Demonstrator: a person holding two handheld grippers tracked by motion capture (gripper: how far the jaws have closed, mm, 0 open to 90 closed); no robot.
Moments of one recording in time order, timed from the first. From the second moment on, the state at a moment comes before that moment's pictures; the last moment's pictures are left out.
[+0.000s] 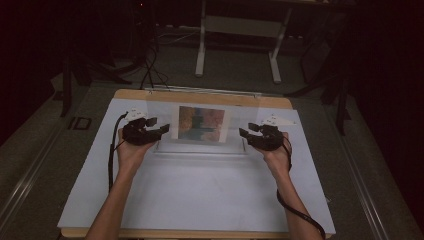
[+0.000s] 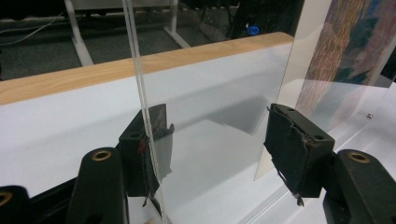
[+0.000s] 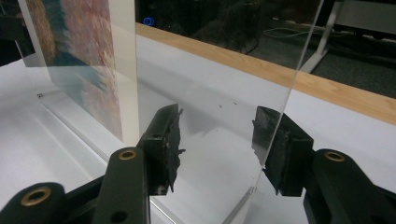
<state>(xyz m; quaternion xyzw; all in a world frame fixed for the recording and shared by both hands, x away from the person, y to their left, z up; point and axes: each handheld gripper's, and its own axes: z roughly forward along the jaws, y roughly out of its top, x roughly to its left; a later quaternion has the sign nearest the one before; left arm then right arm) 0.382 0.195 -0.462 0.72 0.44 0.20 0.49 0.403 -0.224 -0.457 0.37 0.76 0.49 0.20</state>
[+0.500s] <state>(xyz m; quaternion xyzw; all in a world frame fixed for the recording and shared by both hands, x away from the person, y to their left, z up) 0.376 0.190 -0.465 0.73 0.44 0.20 0.48 0.396 -0.229 -0.467 0.37 0.76 0.49 0.19</state>
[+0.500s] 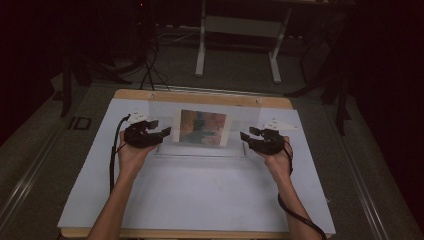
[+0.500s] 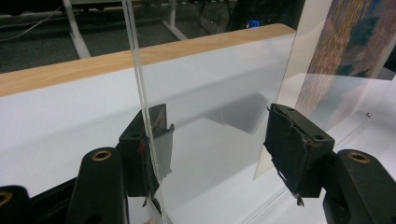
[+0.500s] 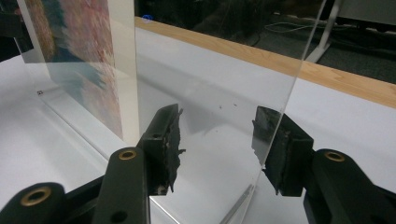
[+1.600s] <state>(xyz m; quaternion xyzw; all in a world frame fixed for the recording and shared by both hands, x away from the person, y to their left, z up) 0.355 0.193 -0.473 0.73 0.43 0.20 0.49 0.377 -0.229 -0.474 0.37 0.76 0.50 0.18</state>
